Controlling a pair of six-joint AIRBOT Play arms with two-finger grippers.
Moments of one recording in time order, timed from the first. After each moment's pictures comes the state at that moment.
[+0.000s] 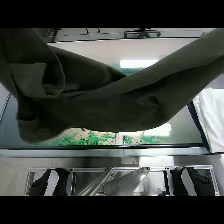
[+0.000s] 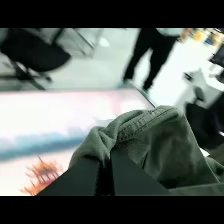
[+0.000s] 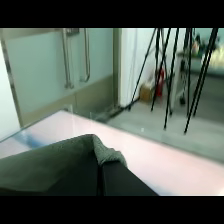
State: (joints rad) left arm 0.58 -0.83 1.66 0.31 -1.47 -1.27; right arm -0.42 -0.73 1.59 -0.39 1.22 0.97
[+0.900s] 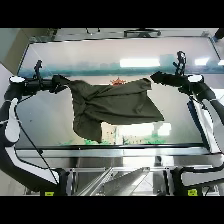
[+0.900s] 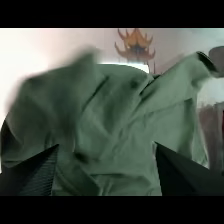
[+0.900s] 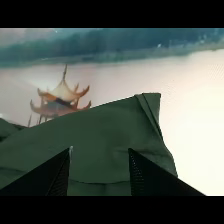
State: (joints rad) left arm 0.31 -1.81 1.54 0.55 -1.28 -1.05; right arm -0.07 -1.59 1.22 -0.46 0.64 0.80
